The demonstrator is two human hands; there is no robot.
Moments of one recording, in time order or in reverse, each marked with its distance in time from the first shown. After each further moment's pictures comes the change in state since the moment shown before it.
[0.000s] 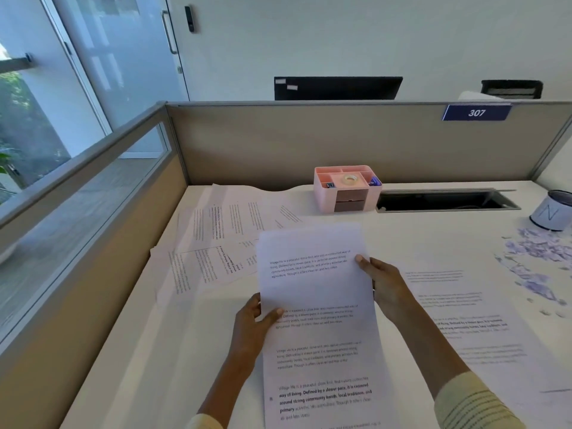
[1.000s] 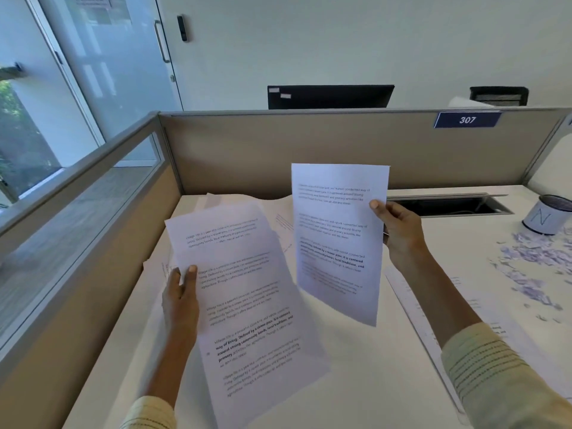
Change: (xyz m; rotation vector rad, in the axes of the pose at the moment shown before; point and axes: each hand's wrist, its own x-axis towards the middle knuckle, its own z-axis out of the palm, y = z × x) left_hand 0.061 0.043 -0.084 -0.017 0.432 0.251; right_hand 0.026 -0.097 0.010 0.093 0.121 -0.355
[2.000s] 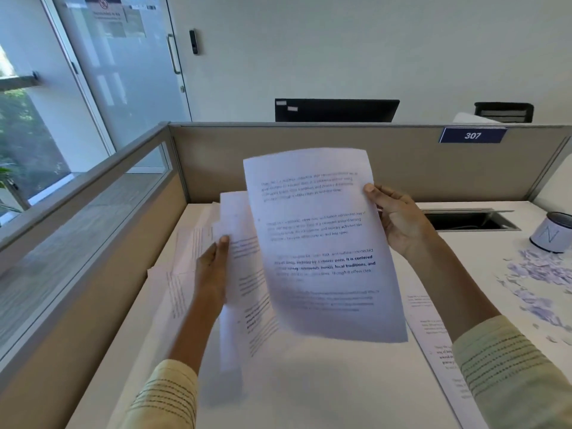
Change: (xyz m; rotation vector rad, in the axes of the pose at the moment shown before) left_hand 0.009 0.071 0.053 -0.109 -0.150 -0.138; right_hand 0.016 -0.047 0.028 0.156 -0.302 0.097
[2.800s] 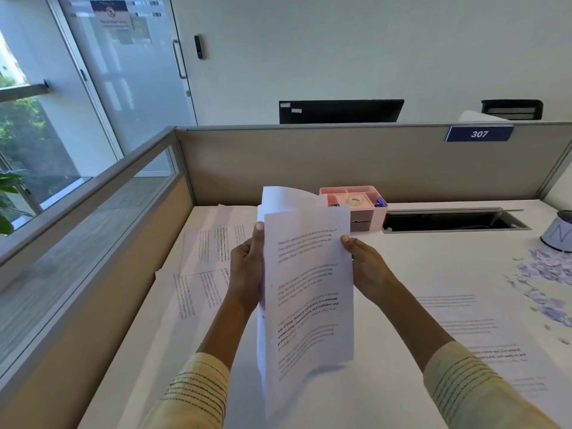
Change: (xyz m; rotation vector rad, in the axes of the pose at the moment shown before) left_hand -0.033 0.022 0.036 -0.066 -0.265 0.097; right_hand -0.014 0.099 0.001 -0.134 -0.006 0.208
